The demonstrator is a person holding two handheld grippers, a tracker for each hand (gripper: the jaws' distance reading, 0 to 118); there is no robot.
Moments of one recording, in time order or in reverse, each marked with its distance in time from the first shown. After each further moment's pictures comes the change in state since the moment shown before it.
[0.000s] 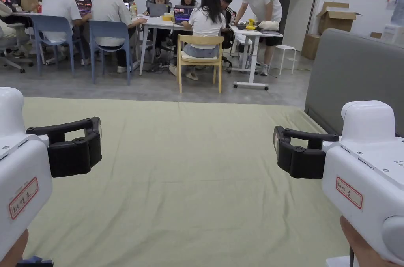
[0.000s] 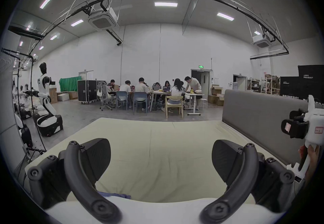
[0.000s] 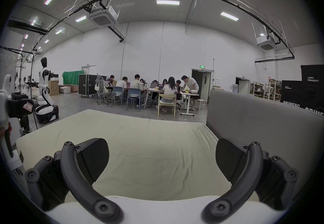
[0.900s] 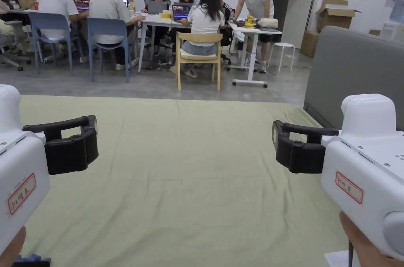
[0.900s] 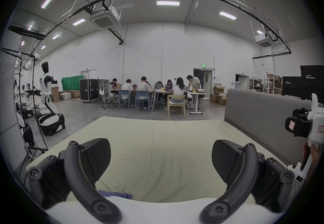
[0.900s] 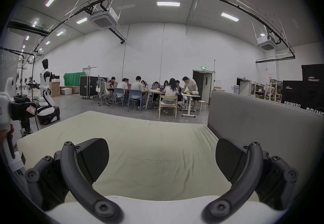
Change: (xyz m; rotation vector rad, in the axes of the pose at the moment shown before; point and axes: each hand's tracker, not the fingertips) left arm -0.003 -0.002 -0.006 -0.015 0.017 -0.004; right arm -0.001 0.003 0.001 0.005 -0.004 0.009
